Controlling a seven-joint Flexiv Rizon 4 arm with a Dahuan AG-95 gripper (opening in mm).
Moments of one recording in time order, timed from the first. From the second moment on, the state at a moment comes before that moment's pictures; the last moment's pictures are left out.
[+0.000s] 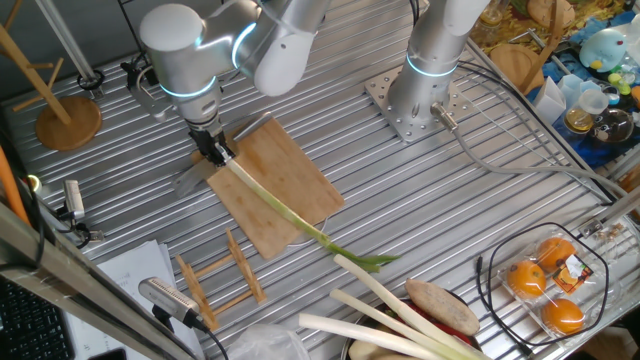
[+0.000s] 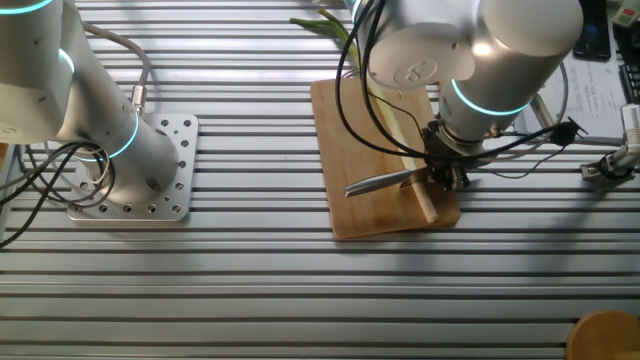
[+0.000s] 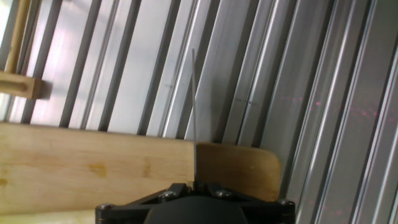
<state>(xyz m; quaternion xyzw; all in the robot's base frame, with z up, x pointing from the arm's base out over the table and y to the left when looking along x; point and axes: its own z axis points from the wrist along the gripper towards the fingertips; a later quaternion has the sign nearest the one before) 0.563 -0.035 0.039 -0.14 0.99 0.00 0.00</state>
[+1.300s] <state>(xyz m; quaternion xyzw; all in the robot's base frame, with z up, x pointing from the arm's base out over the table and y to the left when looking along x) 0.525 -0.051 0.040 -0.12 0.99 0.01 -0.03</state>
